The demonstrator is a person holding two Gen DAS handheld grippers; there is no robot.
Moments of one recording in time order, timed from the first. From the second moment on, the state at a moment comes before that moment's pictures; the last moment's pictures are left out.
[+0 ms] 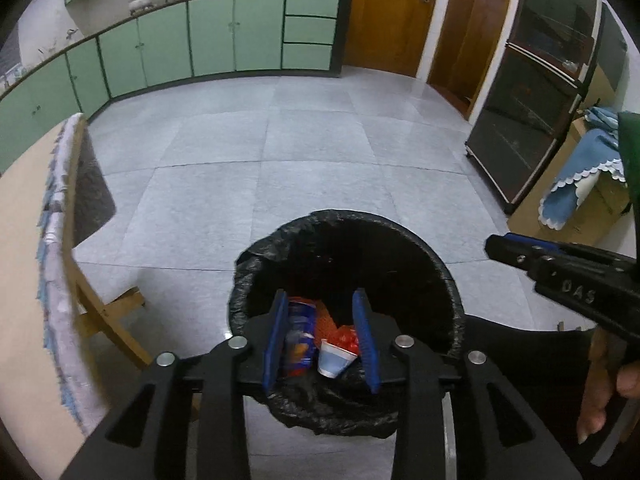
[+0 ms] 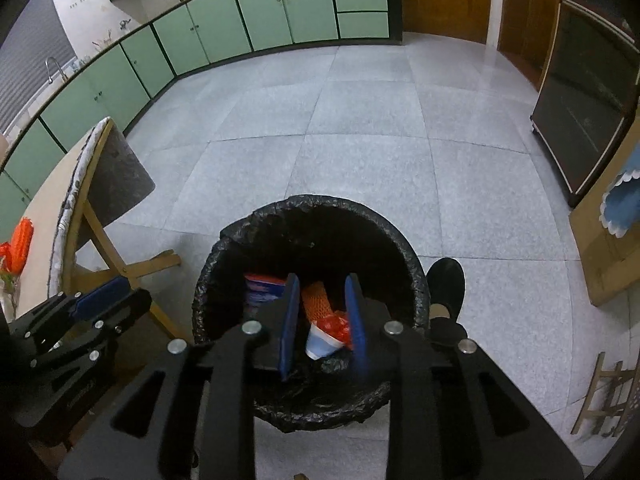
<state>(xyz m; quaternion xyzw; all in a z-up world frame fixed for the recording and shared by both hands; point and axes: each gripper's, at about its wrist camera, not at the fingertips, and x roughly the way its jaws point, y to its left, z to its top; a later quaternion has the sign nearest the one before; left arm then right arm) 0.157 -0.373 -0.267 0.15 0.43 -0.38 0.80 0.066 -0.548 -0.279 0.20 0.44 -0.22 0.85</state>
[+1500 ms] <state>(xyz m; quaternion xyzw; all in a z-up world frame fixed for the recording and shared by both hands) 0.186 0.095 -0.175 0.02 0.31 0.03 0.95 0.225 -0.123 -0.192 0.05 0.40 0.15 0.90</state>
